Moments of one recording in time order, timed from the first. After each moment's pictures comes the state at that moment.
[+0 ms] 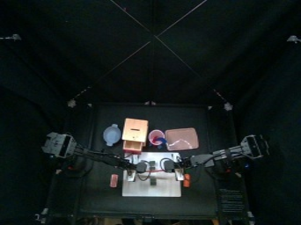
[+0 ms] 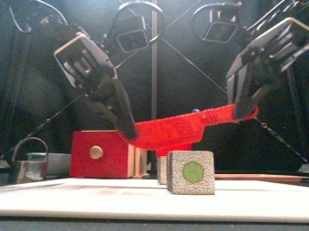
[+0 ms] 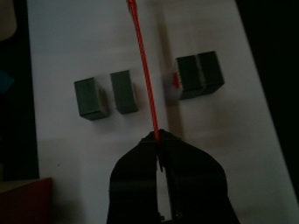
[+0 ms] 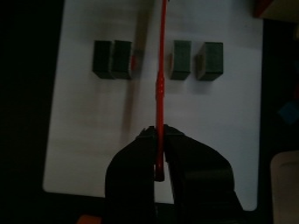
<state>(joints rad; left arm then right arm) -0.17 0.03 0.65 0.01 0.10 0.02 0.16 -0.26 0.80 0.01 0.29 0.04</state>
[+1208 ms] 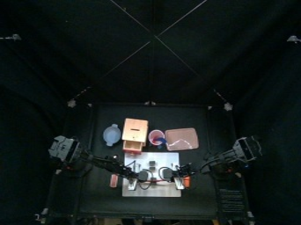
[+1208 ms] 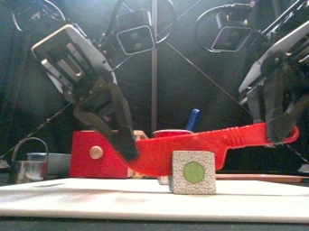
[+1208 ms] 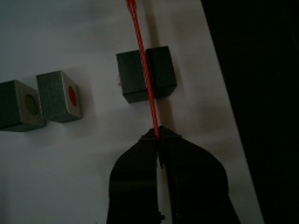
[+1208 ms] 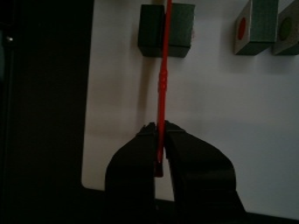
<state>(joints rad) -0.26 0.17 0.61 -0.10 0.07 0.02 0.28 -0.10 0.80 0.16 0.25 0.04</state>
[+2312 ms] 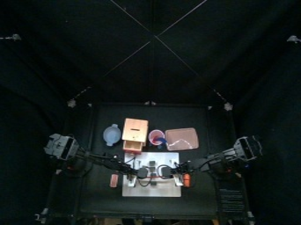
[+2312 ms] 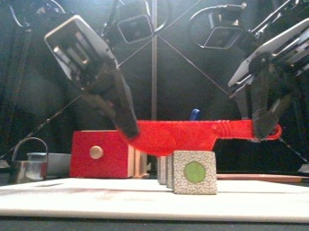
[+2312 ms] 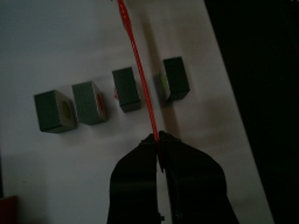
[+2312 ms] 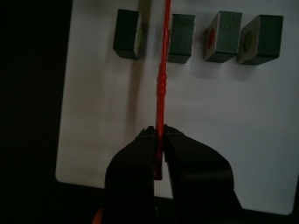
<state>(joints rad) -0.20 0.06 0.61 -0.02 0.10 0.02 0.20 -0.15 0.76 0.04 0.35 0.04</state>
